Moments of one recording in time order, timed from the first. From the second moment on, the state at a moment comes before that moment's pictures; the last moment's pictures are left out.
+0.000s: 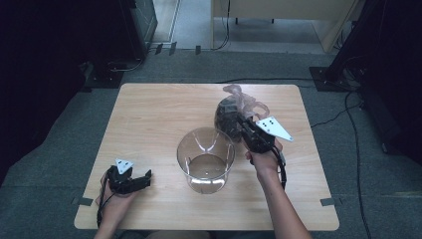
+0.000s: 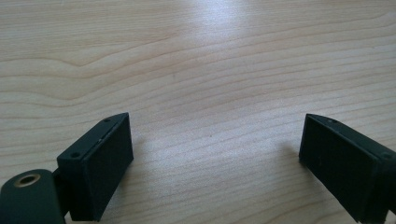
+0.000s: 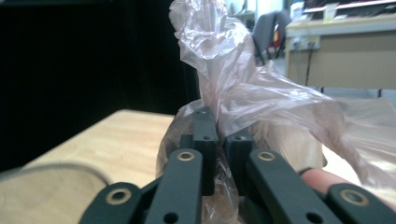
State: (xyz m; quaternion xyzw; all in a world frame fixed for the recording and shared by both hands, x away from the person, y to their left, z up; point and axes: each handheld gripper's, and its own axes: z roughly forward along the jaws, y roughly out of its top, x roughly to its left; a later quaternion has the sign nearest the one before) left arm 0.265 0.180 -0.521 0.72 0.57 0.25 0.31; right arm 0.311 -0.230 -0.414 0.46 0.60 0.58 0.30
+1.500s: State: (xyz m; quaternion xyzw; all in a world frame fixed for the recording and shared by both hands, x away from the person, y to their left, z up) left arm 0.265 0.180 -0.521 0.72 0.57 0.25 0.31; right arm 0.272 -0.271 -0.471 0.48 0.69 0.47 0.28
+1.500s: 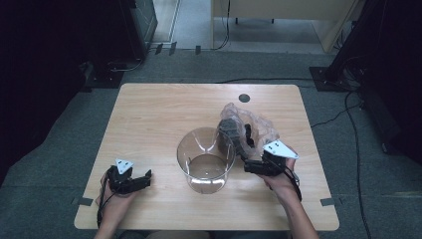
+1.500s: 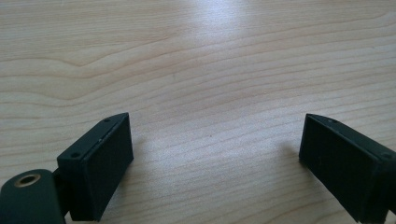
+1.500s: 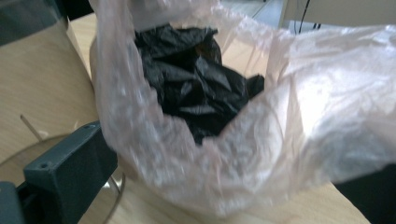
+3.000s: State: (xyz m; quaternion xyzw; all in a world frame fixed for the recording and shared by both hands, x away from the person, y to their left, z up) left arm 0.265 0.180 -0.521 0.72 0.57 0.25 0.31; right arm 0.234 -0.360 -0.503 0.56 0.67 0.40 0.28
